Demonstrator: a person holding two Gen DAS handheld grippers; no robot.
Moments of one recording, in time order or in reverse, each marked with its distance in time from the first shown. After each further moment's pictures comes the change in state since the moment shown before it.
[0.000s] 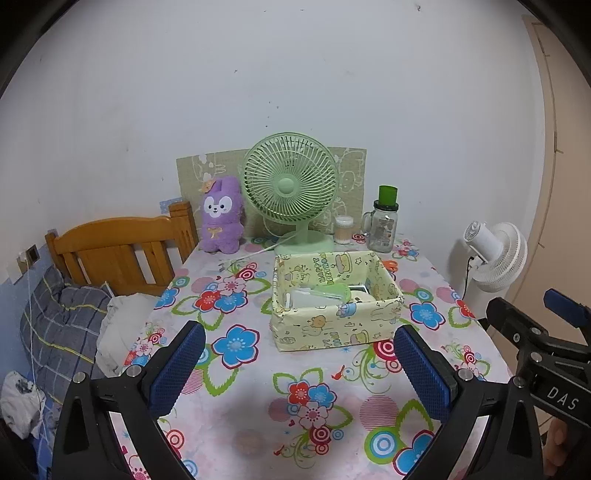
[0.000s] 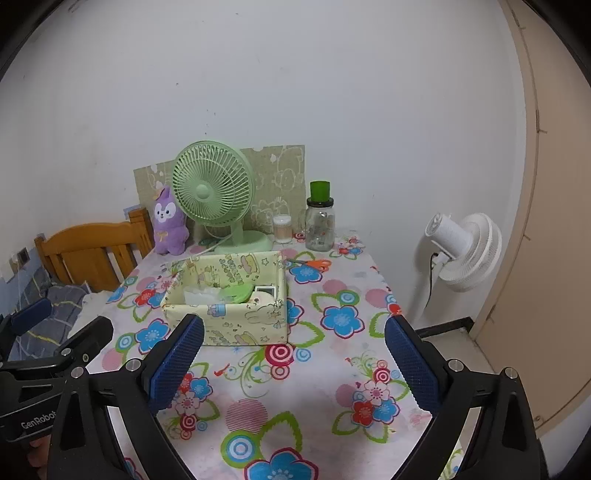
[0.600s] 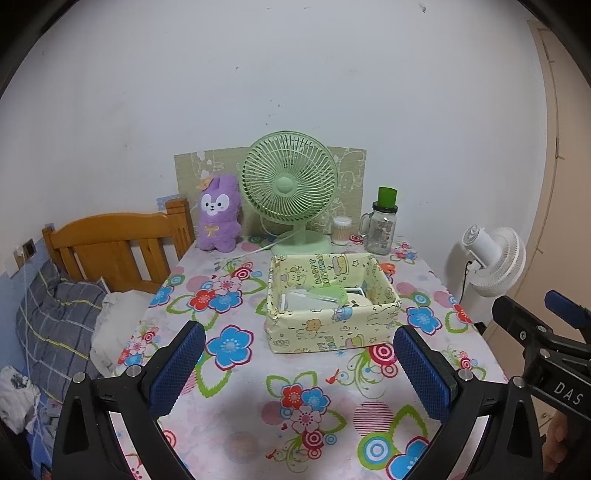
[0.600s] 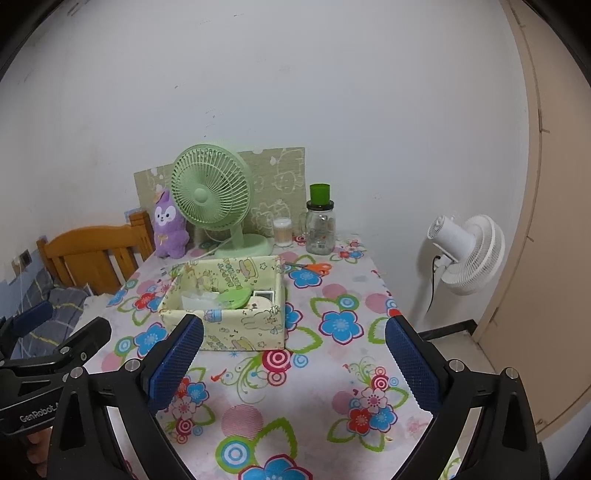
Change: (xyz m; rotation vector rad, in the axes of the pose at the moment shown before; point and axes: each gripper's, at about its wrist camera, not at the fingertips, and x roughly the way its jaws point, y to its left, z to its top) left arm 0.006 -0.001 0.003 -0.021 0.007 -0.018; right arm 0.002 -0.011 0.005 0.001 -0.020 0.003
